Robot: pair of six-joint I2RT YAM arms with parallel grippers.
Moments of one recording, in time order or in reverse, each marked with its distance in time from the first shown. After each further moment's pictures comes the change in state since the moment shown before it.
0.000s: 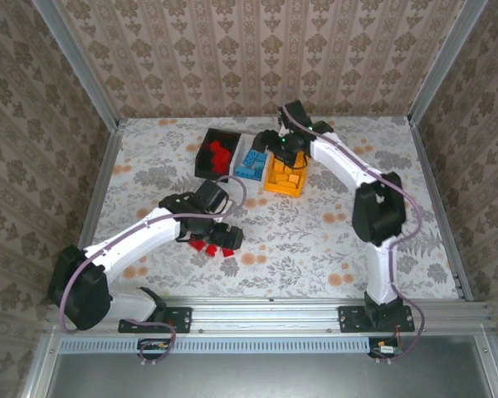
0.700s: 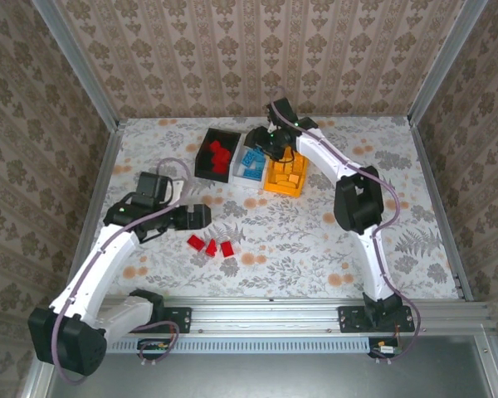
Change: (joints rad) left arm 0.384 -0.304 -0.038 -0.021 0.116 0.059; right arm 0.007 0.334 0.392 -0.058 -0.021 0.051
